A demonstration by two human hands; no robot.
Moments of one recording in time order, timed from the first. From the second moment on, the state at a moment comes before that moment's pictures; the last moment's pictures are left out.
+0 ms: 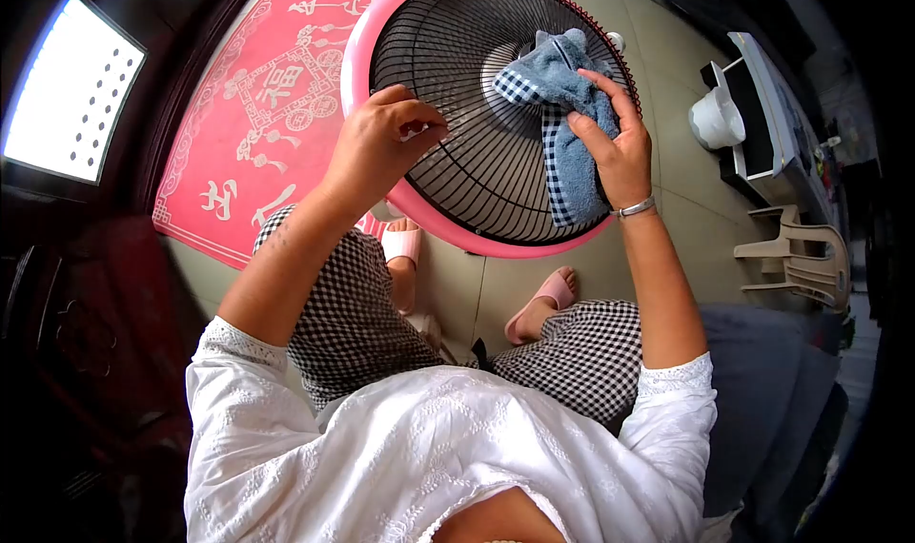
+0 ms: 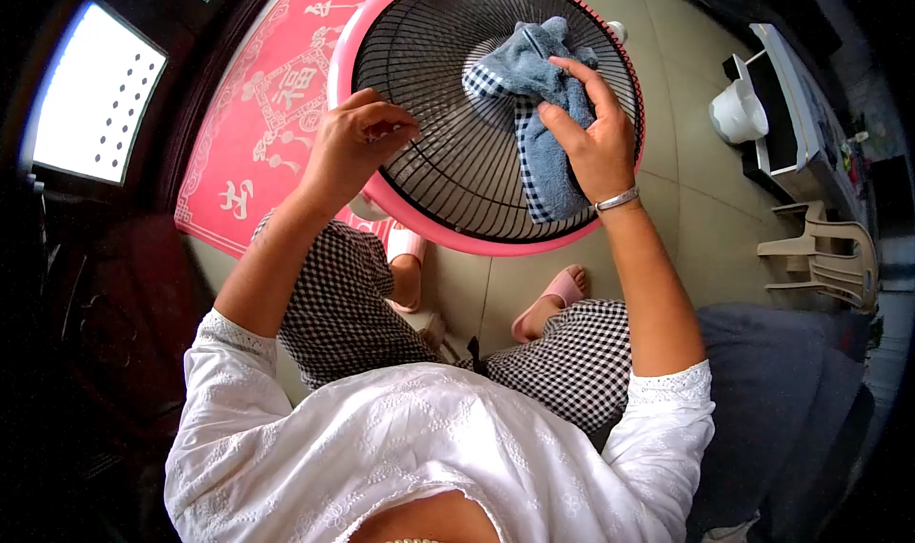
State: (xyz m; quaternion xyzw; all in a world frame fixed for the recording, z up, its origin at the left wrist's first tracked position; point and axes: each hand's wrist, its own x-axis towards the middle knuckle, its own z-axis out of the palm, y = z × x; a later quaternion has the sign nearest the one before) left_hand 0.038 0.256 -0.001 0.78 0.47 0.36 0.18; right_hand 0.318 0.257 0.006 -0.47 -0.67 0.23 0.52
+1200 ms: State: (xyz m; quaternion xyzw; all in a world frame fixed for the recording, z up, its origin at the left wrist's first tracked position) left_hand -0.052 0.284 -0.001 0.46 0.55 0.59 0.37; right_hand 0.318 0.253 0.002 -0.47 -0.68 0.23 0.52
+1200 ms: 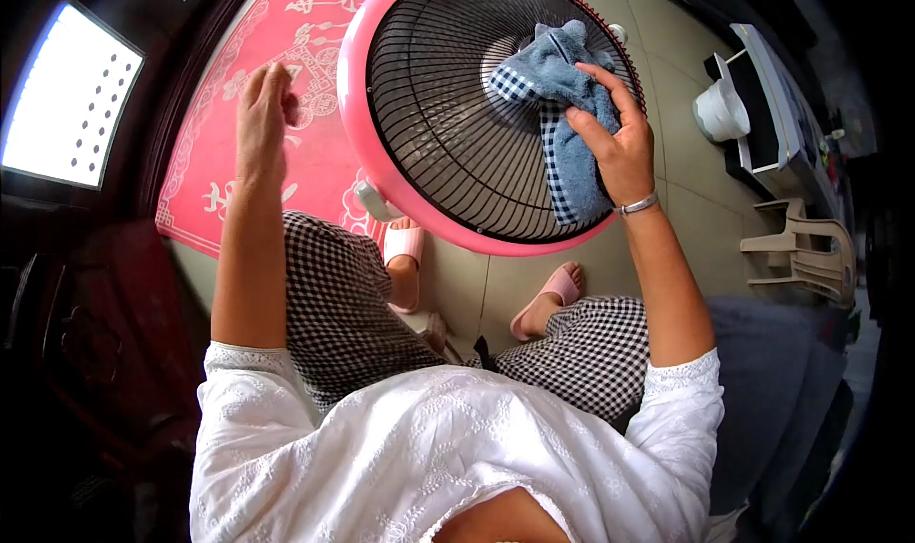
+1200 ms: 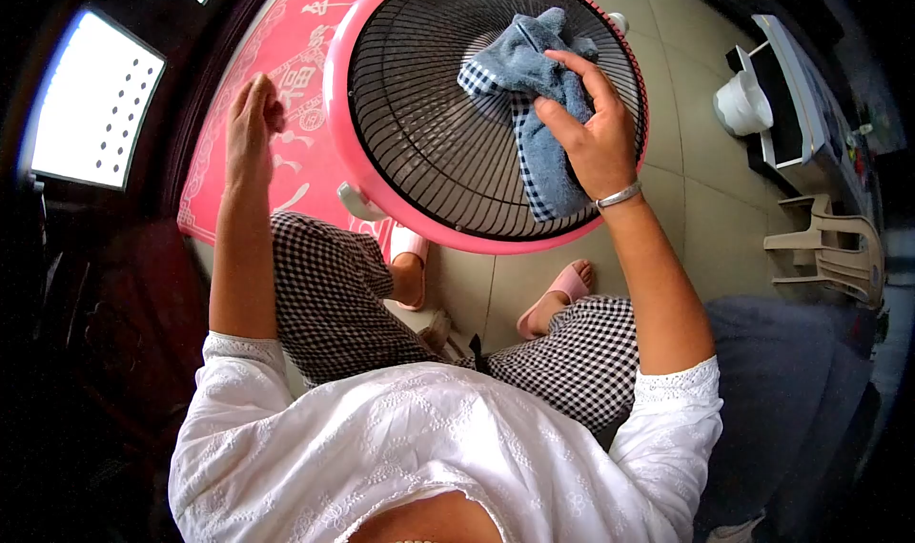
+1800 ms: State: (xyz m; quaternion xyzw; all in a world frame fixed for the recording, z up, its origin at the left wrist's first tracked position) left_hand 0.023 0.249 -0.004 0.77 0.44 0.43 0.15; right_hand 0.313 0.255 0.001 -0.47 -0.68 0.24 0.51
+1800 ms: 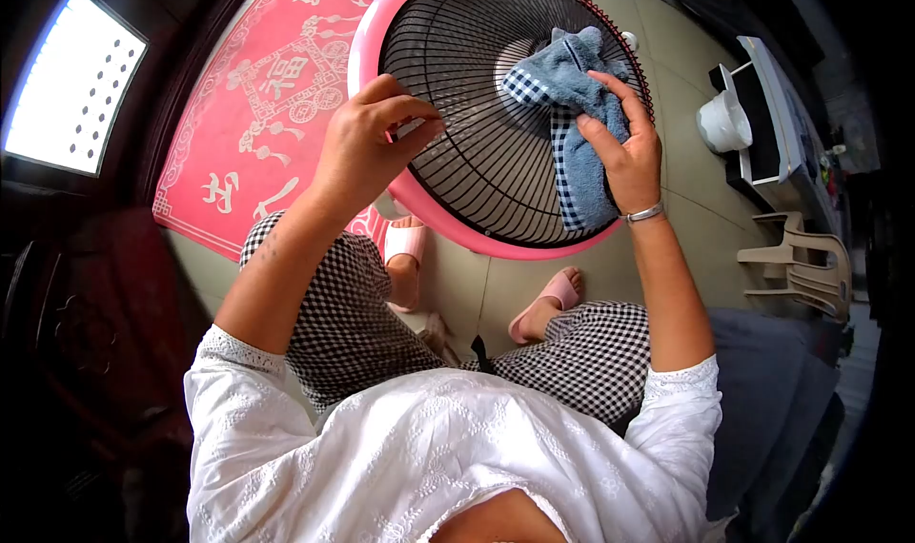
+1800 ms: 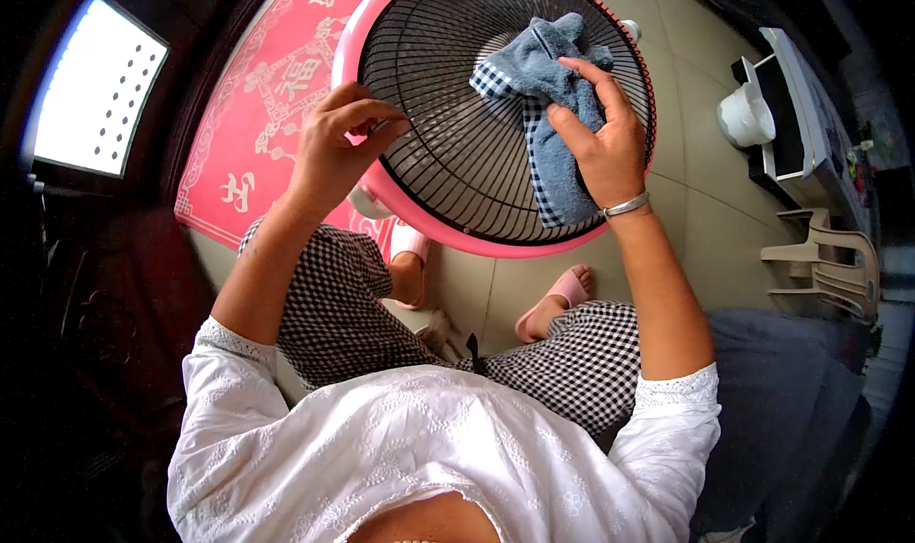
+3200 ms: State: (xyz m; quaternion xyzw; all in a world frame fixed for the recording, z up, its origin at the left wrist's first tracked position) left_hand 0.055 0.253 -0.002 0.81 0.50 0.31 -0.02; right_hand 0.307 0.257 -0.001 -0.47 -0.70 0.17 0.51
